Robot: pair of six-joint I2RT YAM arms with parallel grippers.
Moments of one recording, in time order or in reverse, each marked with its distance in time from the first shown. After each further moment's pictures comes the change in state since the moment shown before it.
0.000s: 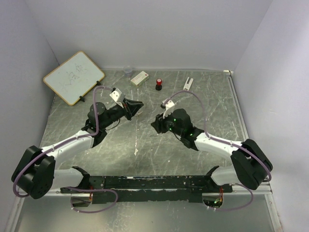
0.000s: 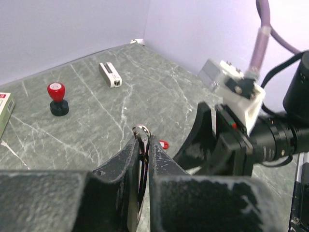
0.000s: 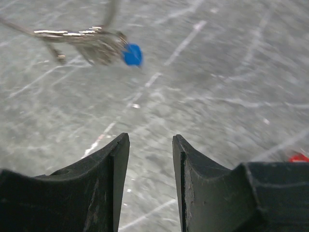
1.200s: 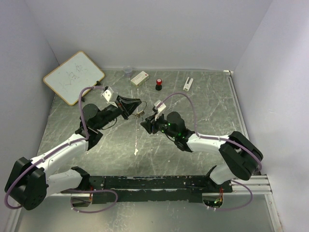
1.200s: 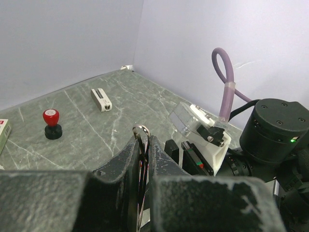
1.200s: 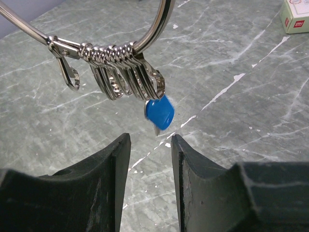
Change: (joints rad) left arm 0.000 -0.135 0.016 -0.031 0.011 -0.056; right arm 0.130 0.135 -0.005 0.340 -0.028 -0.042
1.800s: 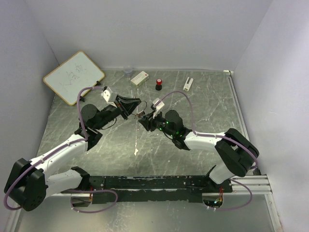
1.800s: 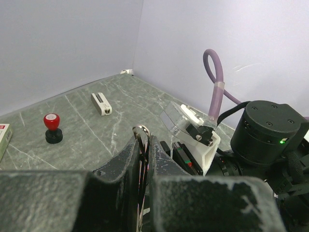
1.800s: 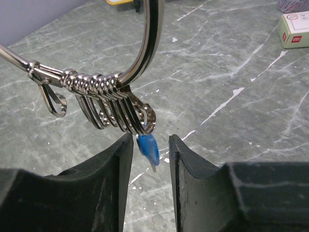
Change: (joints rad) left arm 0.000 -0.012 -0.001 0.013 -0.003 -0.003; right arm 0.002 0.059 0.042 0.053 0.008 0.001
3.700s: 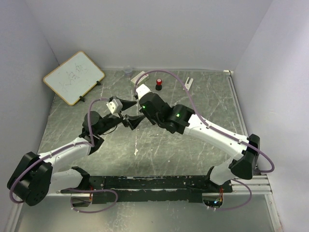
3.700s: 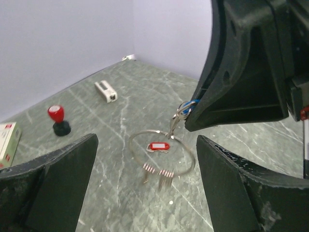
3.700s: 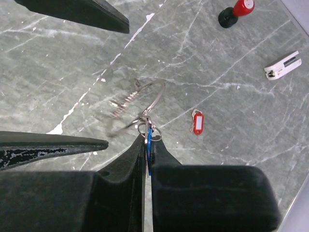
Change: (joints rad) left arm 0.000 0.064 -0.146 0.185 0.095 0.182; right arm 0.236 -0.038 0.856 -1.501 0.604 -0.113
